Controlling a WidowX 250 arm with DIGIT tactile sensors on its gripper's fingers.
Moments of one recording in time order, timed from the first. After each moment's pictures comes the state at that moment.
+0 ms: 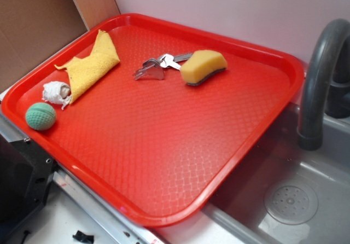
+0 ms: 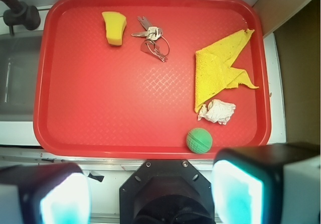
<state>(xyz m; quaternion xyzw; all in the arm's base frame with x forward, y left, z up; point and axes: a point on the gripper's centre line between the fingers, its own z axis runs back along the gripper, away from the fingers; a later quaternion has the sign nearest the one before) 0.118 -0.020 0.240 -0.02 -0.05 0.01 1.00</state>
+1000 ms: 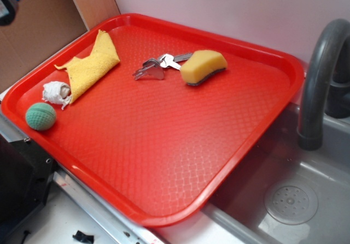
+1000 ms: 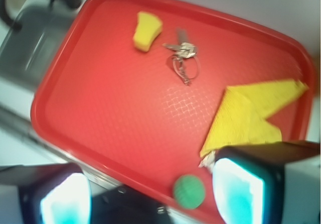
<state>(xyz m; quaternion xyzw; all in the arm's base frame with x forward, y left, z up) 0.156 0.020 0.188 -0.08 -0.06 -0.25 0.96</state>
